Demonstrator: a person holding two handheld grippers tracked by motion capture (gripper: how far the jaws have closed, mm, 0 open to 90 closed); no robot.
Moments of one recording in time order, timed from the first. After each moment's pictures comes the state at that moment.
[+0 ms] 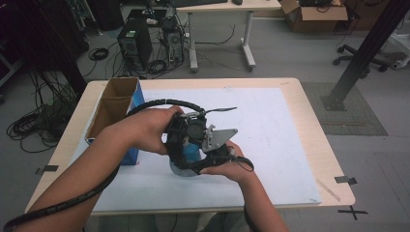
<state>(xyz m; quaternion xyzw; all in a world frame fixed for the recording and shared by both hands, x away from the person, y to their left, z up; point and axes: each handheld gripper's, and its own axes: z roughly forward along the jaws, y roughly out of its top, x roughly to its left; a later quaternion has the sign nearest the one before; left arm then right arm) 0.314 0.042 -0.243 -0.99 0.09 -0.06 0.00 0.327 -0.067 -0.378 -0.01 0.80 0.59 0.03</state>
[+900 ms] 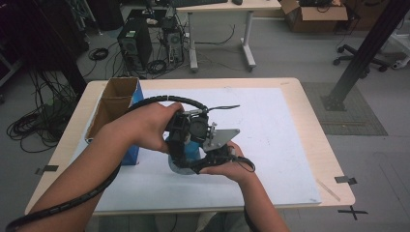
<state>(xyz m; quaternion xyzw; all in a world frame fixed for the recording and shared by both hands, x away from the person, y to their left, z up) 0.311 0.035 -0.232 -0.99 0.07 -0.06 0.03 0.326 -0.067 -0.373 -0.01 0.79 0.61 0.04</state>
